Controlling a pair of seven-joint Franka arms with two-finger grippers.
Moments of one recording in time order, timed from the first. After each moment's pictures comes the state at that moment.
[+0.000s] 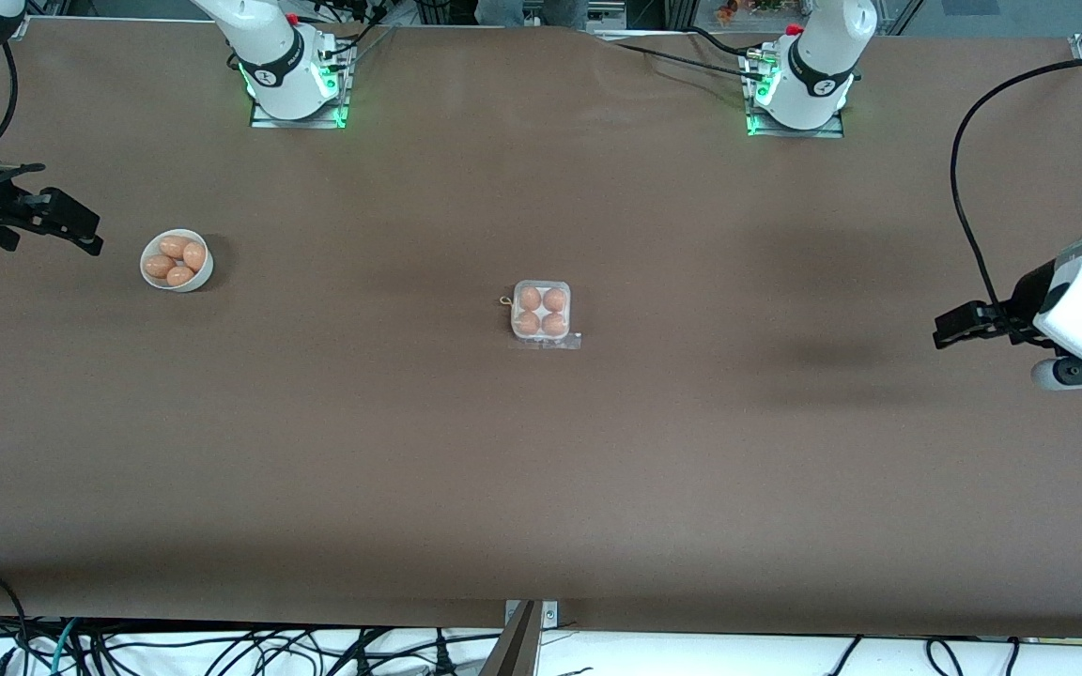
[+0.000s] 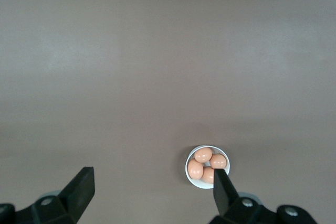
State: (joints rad) left arm 0.01 0.23 0.00 -1.53 -0.01 1.74 -0.08; right arm 0.00 -0.02 -0.01 -1.70 -0.05 1.72 0.02
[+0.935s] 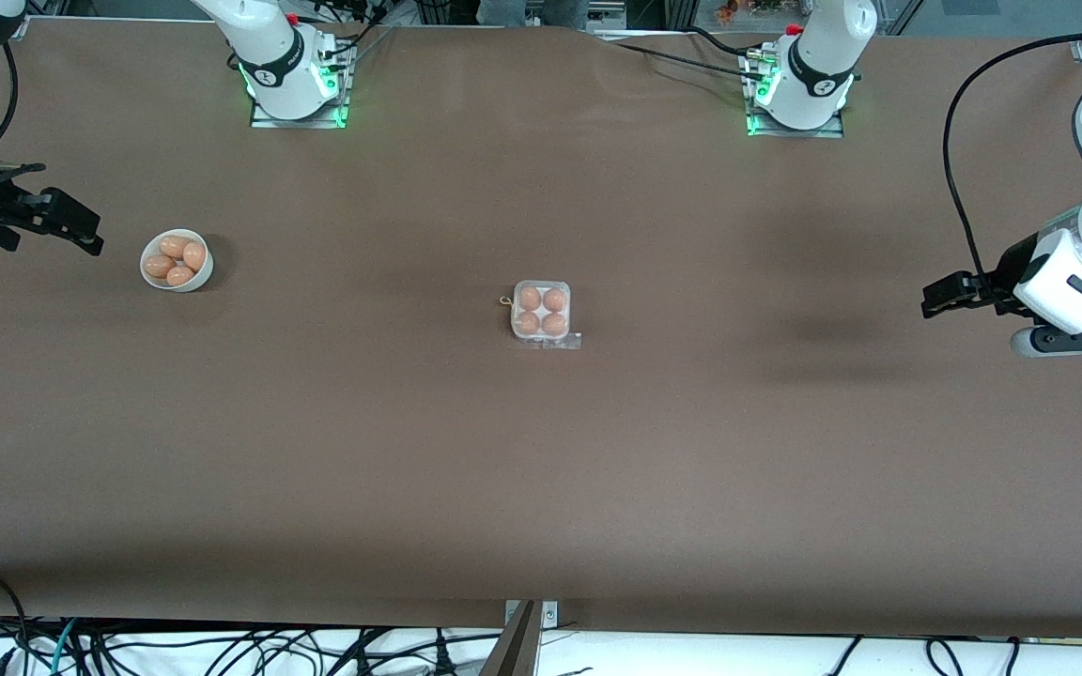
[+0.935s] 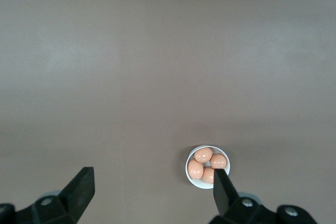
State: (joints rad) left arm 0.02 0.16 0.00 -1.66 -0.01 1.75 -0.07; right arm 0.00 -0.02 -0.01 -1.70 -0.05 1.72 0.02
